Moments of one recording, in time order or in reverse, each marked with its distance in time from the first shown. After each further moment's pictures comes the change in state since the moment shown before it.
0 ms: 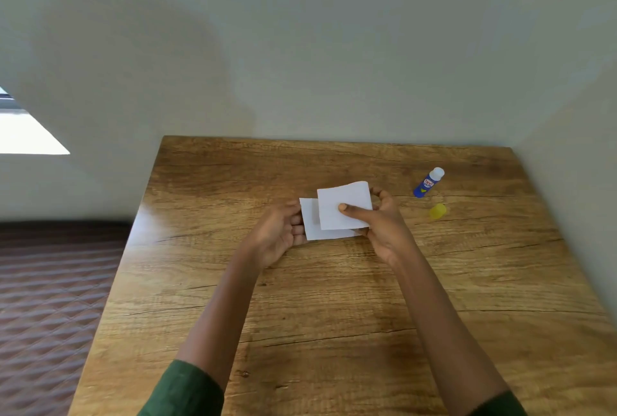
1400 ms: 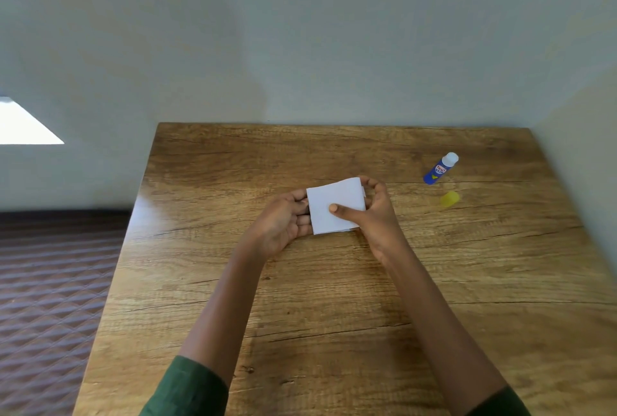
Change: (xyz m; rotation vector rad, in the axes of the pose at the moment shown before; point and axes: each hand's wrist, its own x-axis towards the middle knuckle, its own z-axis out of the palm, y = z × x) left_hand 0.004 0.003 0.005 0.051 0.019 -0.044; right_hand 0.004 0.026 0.010 -0.160 0.009 -0.139
